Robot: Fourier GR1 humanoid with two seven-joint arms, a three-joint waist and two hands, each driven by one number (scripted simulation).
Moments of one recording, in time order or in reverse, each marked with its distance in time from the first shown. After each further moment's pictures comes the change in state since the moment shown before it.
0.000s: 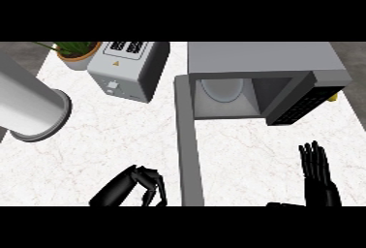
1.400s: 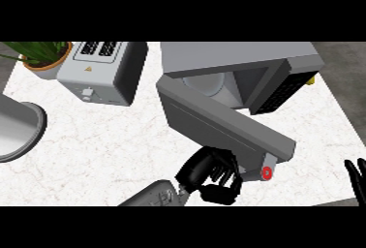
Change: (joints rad) left arm -0.615 -0.125 -0.579 0.536 0.409 0.710 0.039; right arm 0.319 -0.118 0.038 -0.754 -0.228 0.170 0.357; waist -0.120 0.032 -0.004
